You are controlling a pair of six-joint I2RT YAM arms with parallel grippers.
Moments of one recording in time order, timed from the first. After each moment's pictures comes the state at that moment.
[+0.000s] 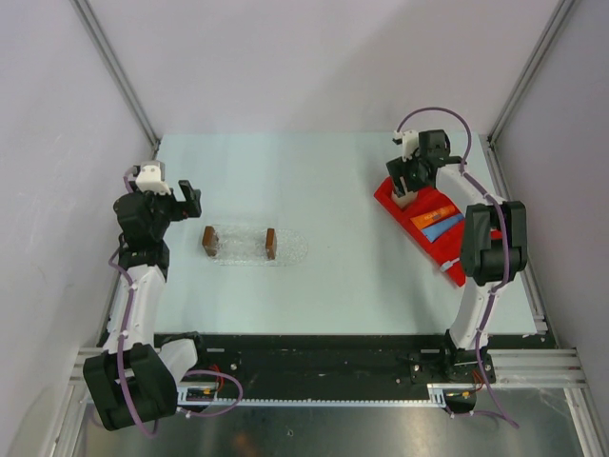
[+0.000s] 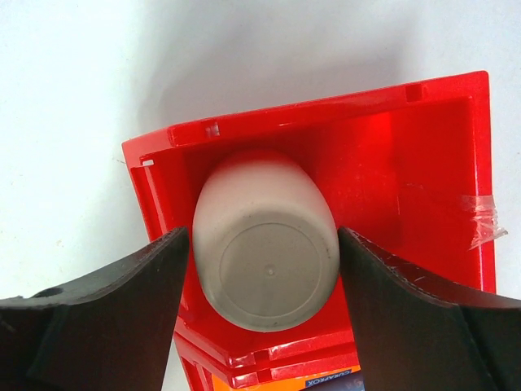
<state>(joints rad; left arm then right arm) 0.24 1.02 0.70 0.14 0.30 0.00 0.11 1.95 1.52 -0.41 -0.14 -0.30</state>
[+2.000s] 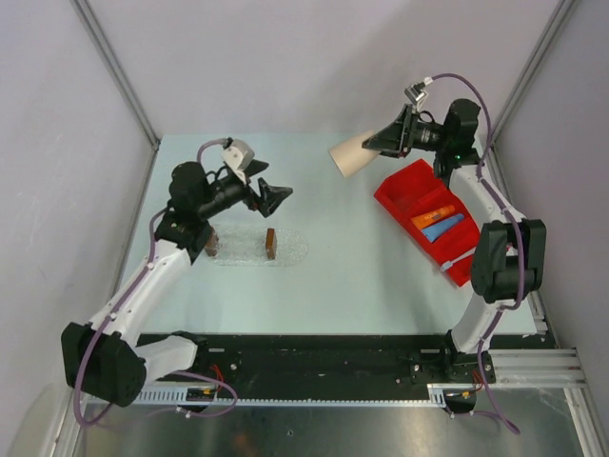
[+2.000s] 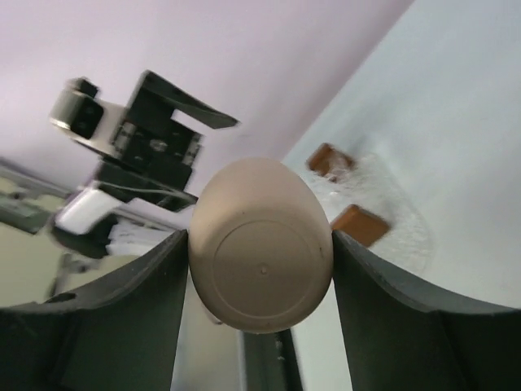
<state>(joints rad) -0.29 1.13 0.96 0.15 0.62 0.02 0.08 1.77 1.53 0.20 -1.23 0.81</state>
